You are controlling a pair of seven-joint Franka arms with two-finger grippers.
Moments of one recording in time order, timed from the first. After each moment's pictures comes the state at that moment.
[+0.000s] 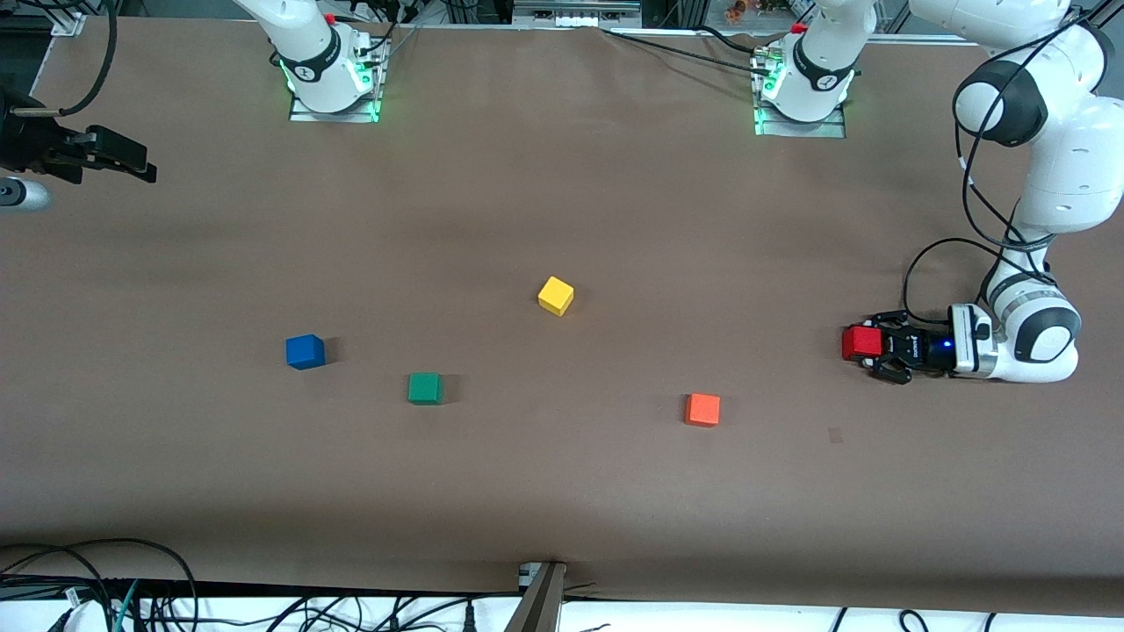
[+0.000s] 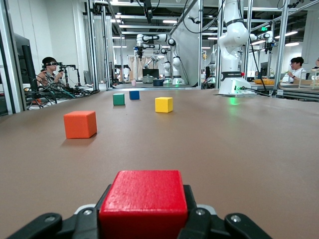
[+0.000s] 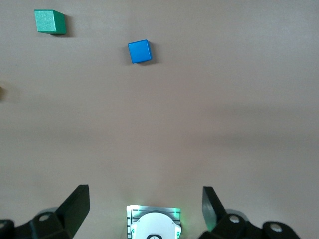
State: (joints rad) left arm 0.52 1.21 -0.06 -1.24 -0.98 1.33 2.57; right arm 0.03 -0.01 -0.07 -1.60 0.02 1.41 -0.05
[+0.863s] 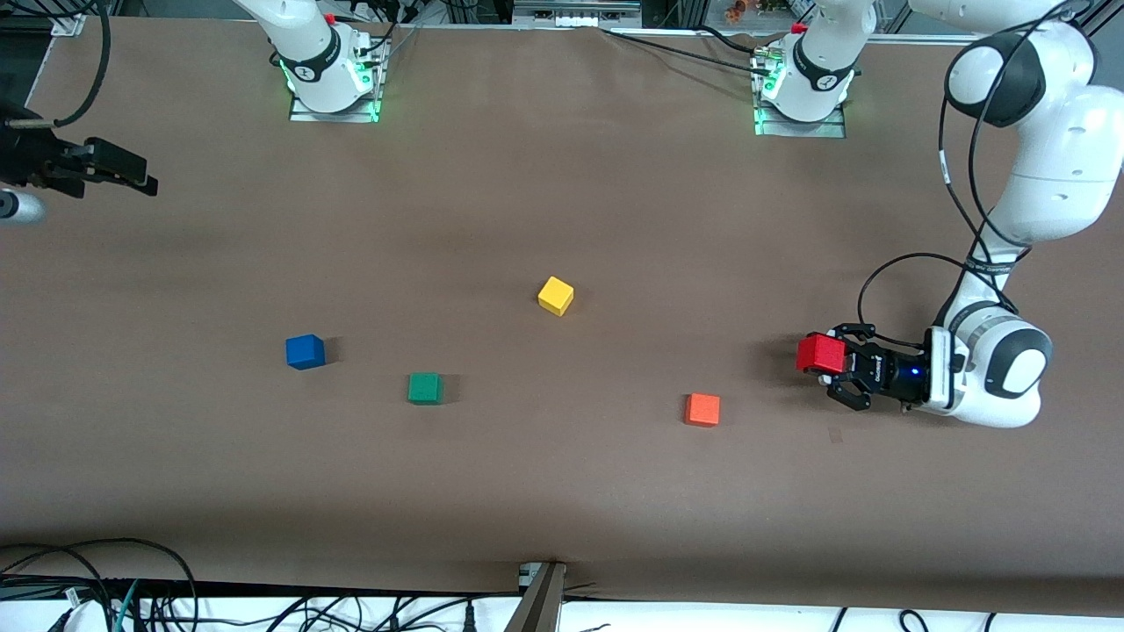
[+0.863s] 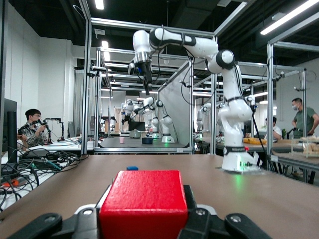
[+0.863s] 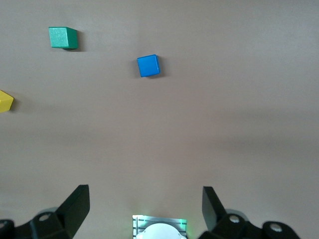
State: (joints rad) left arm 0.45 1.09 -0.35 -1.22 -1.14 1.31 2.20; right arm 0.03 0.05 -0.07 -1.53 0.06 1.43 -0.05
